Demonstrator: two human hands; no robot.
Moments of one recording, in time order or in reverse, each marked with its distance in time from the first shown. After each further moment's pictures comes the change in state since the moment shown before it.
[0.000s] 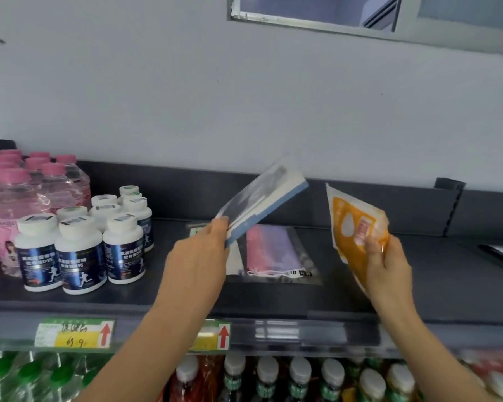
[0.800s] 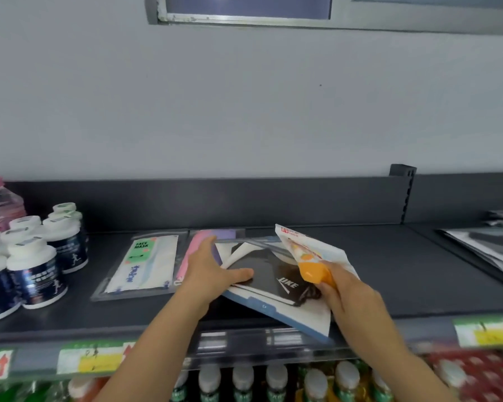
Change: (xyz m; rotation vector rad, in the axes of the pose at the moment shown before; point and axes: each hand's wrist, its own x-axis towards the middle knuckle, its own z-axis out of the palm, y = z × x) left_hand 0.025 0.120 0.058 -0.891 -0.411 -0.474; right_hand 0.013 0.060 -0.082 -0.511 -0.411 -0.257
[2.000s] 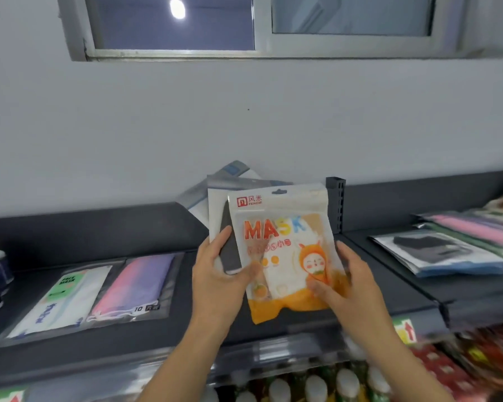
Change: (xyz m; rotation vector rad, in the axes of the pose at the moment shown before) left_hand -0.038 0.079 0.135 -0.355 0.170 0.424; right_hand -0.001 0.113 -0.069 0.621 0.214 0.191
